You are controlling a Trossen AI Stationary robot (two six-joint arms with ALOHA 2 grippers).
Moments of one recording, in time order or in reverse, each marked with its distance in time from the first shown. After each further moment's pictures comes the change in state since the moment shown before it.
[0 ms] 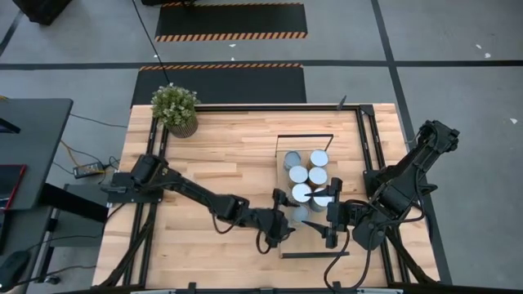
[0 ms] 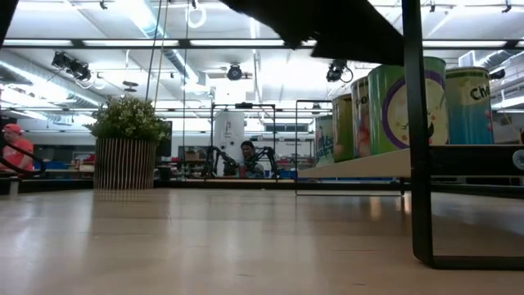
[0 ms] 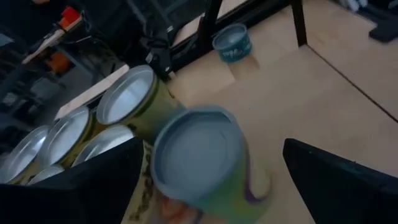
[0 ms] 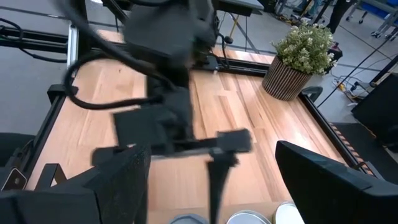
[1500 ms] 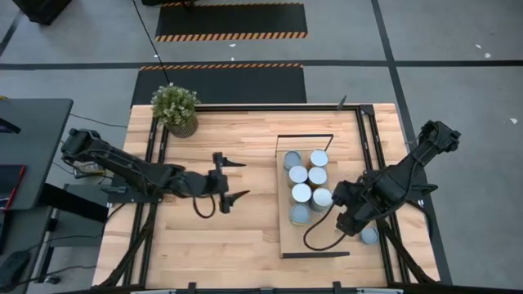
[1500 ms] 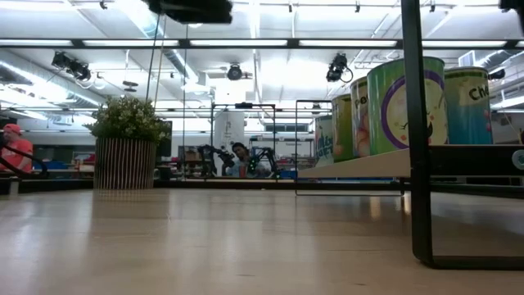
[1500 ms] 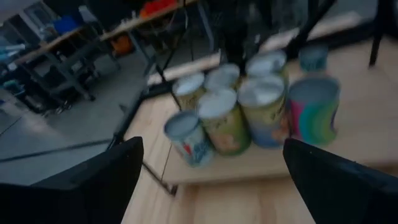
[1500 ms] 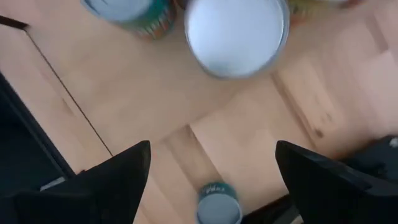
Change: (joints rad) left arm 0.036 -0.781 -0.574 -0.086 -0.174 -0.153; right arm -0.111 0.001 0.067 -0.811 -0.769 0.895
